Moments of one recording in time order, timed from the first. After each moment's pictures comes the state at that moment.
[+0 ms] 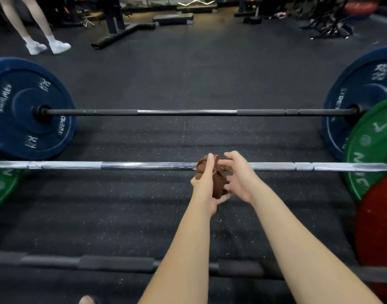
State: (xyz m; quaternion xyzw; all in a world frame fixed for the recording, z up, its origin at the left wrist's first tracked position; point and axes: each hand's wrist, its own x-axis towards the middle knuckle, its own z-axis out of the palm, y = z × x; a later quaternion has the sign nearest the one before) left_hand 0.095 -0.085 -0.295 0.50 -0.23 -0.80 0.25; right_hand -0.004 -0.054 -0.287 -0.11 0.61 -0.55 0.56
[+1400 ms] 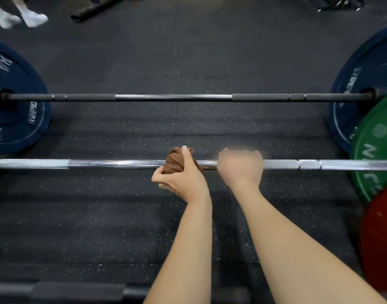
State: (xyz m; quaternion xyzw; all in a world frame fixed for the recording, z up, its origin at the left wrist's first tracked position) left_hand 0.046 -0.113 -0.325 0.63 -0.24 -0.50 0.54; right_hand -0.049 -0.088 -0.358 -0.40 0.90 -0.10 -0.17
